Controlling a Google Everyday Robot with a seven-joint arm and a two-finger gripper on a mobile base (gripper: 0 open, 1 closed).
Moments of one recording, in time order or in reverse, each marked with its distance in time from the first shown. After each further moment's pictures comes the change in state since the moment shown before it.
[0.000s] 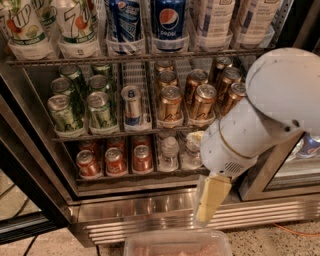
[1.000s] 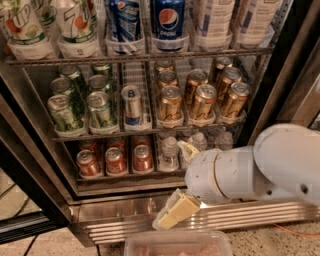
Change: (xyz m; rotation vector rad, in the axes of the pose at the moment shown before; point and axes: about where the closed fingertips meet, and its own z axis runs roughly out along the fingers) arm -0.034 -0.001 0.046 0.214 -0.354 0.171
